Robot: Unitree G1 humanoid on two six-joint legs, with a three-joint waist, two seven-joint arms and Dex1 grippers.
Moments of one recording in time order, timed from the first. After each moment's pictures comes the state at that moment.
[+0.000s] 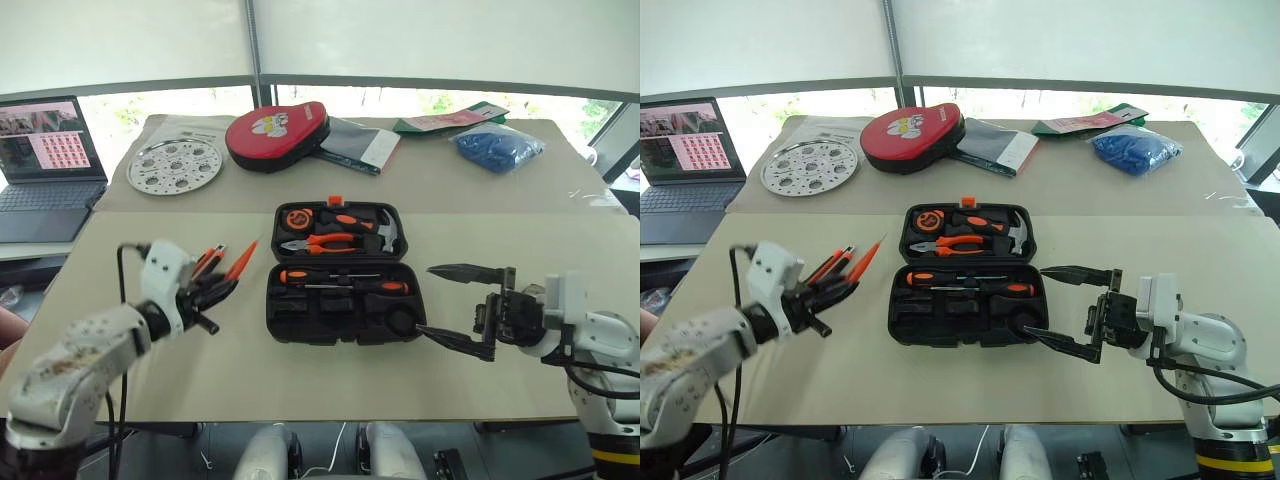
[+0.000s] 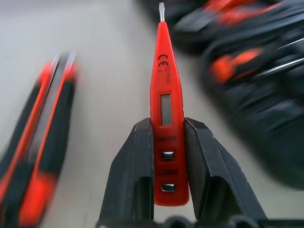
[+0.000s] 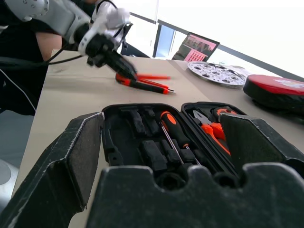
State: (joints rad) left arm -0.08 0.77 0.22 -0.53 -0.64 0.73 -0.58; right arm -0.01 -0.68 -0.23 -0.28 0.63 -0.01 1.24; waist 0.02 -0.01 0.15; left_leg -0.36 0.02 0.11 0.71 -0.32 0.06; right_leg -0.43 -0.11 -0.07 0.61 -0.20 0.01
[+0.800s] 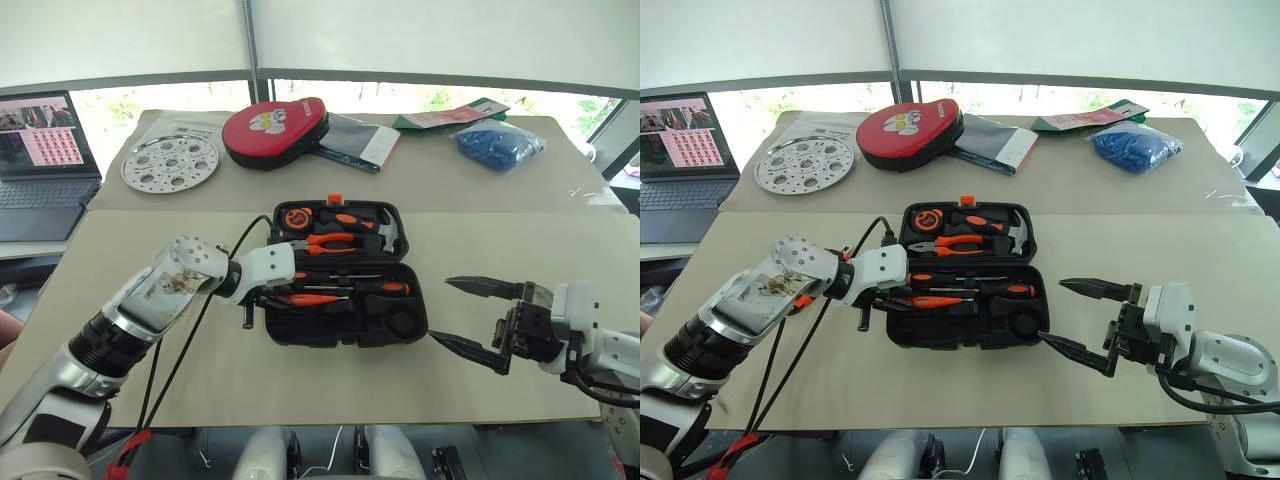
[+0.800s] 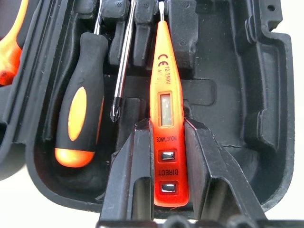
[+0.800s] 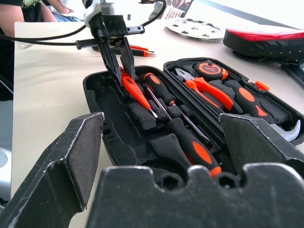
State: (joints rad) left arm -0.66 0.81 -0.48 -0.20 -0.17 0.65 -1.13; right arm 0.15 -0.75 -0.30 -0.39 0.63 0.10 1.11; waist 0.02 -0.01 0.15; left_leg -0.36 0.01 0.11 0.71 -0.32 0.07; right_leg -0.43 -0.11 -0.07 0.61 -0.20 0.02
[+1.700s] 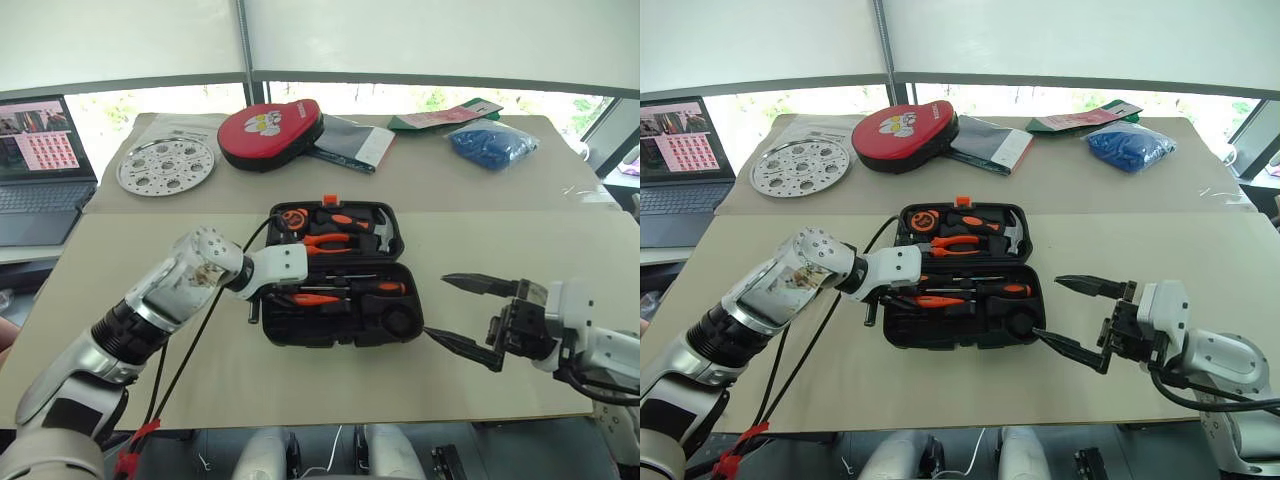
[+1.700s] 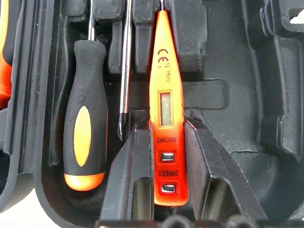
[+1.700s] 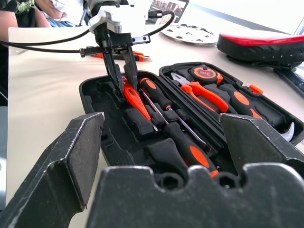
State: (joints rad) left arm -0.73 0.75 -0.54 -0.17 -0.03 0.72 -1.21; right arm 0.13 -0.74 -0.28 -0.40 0.63 0.10 1.08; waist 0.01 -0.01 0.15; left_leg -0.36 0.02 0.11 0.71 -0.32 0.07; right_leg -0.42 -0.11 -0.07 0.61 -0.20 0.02
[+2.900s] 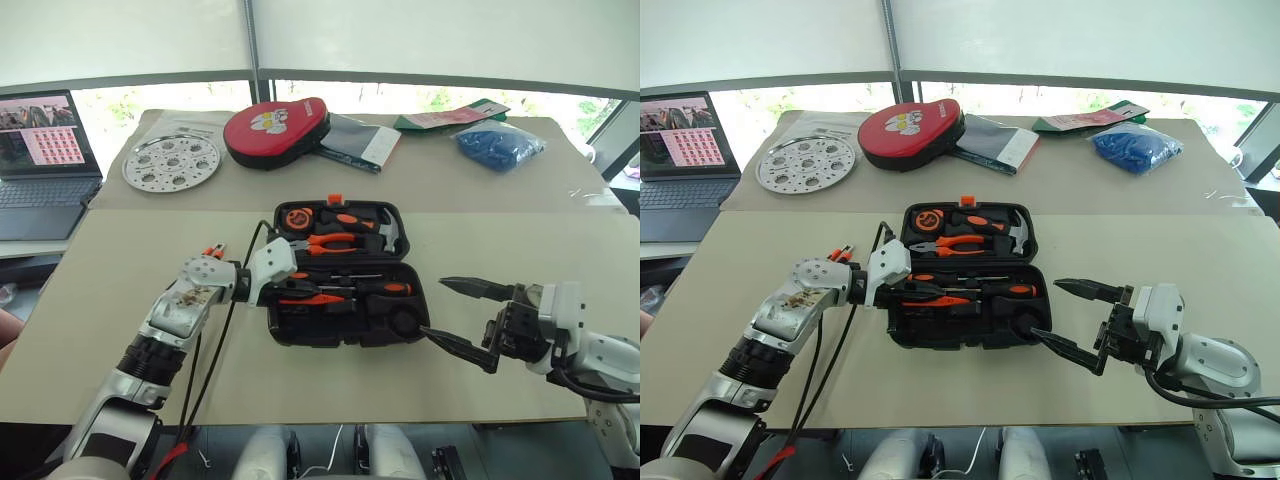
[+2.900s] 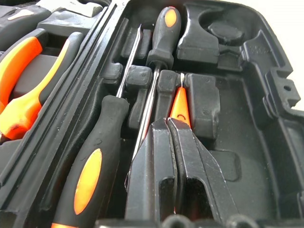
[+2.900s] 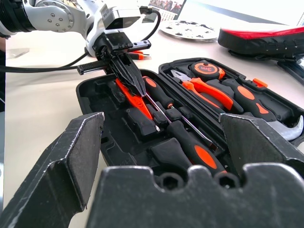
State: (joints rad) left arm -0.53 0.54 -0.28 0.07 -0.19 0.32 -1.14; right arm 0.14 -0.71 -0.26 -0.38 0.62 0.10 1.06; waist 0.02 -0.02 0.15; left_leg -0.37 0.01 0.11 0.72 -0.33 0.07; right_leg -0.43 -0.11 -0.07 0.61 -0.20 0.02
